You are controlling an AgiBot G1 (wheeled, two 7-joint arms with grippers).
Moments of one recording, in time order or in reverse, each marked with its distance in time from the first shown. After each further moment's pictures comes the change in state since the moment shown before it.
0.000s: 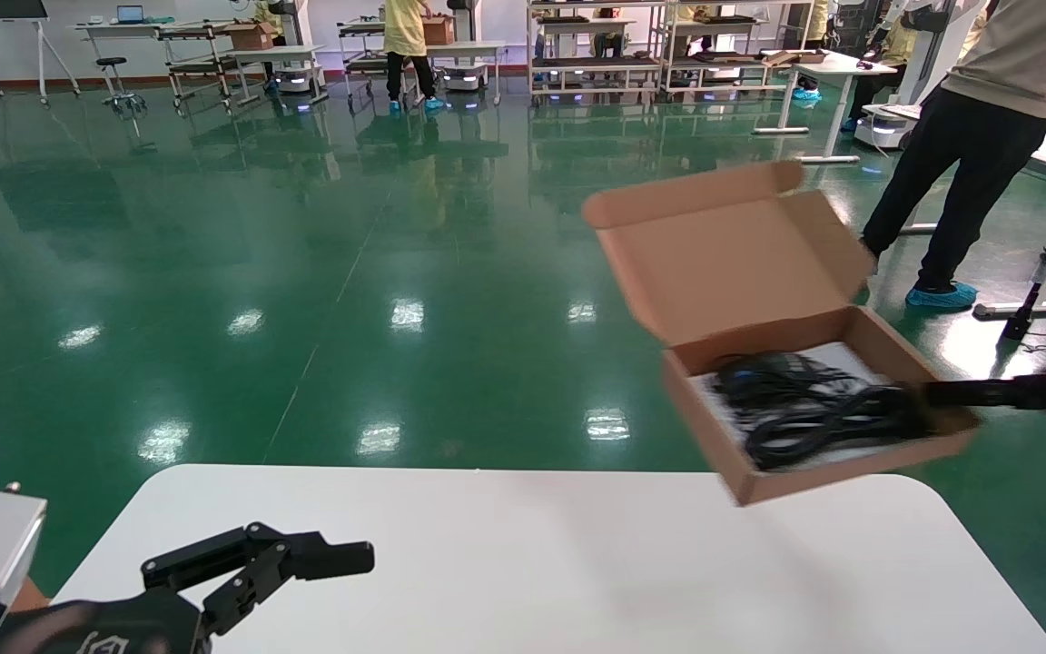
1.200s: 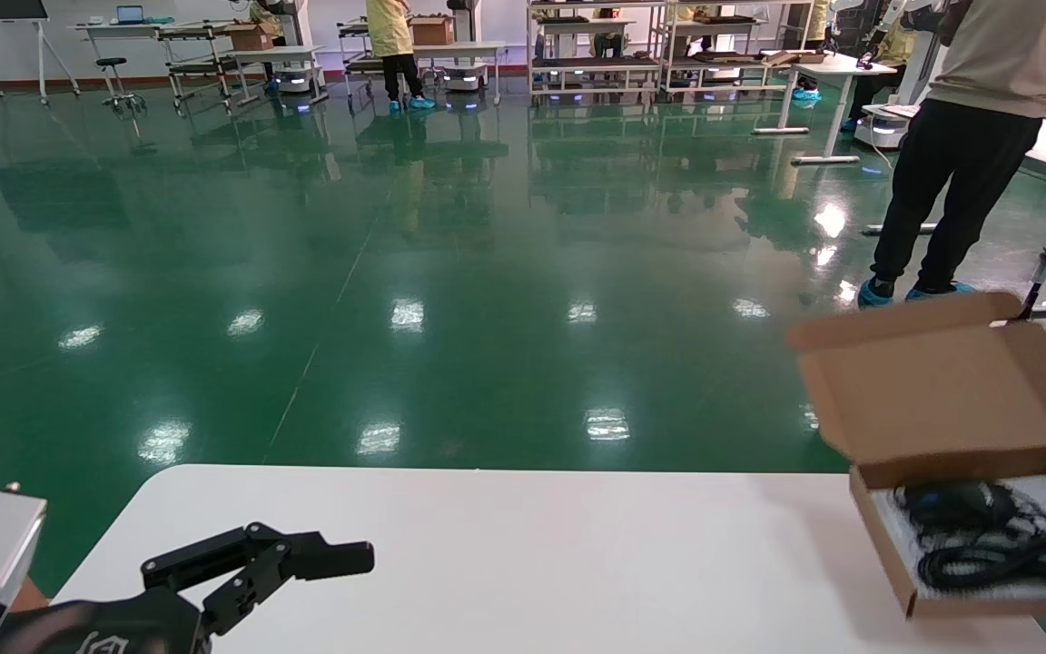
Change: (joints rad) left arm 0.000 0.000 0.000 0.000 0.000 0.000 0.000; right arm -0.289 0.152 0.069 -0.054 0.097 0.335 -0.132
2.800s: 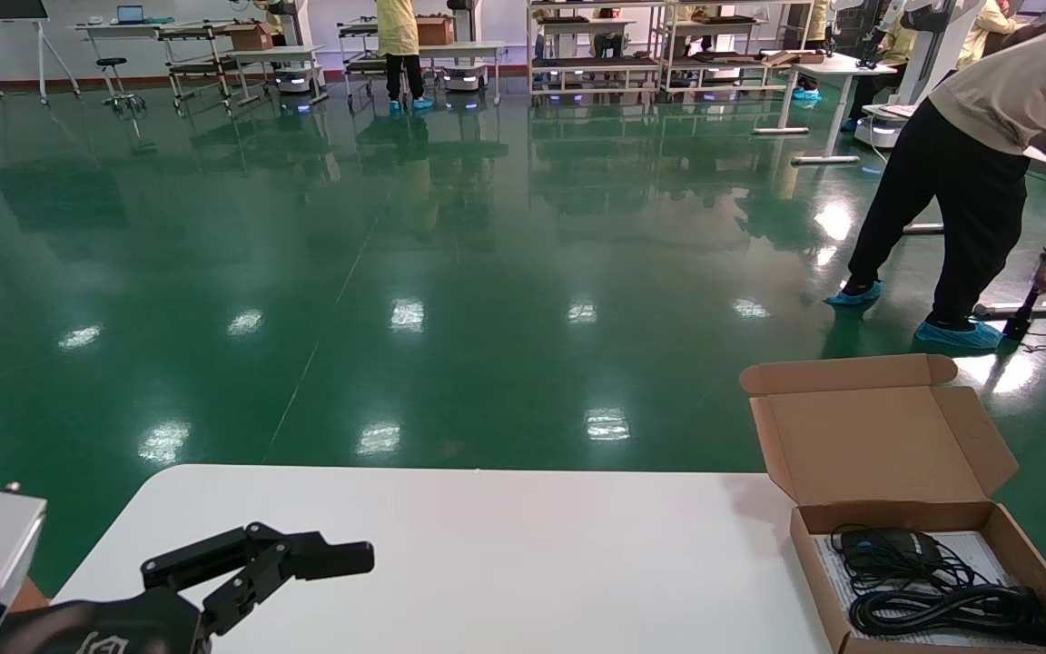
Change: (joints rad) left arm 0.000 0.000 0.000 0.000 0.000 0.000 0.000; right arm -0.207 -0.048 0.071 0.036 0.100 0.046 -0.057
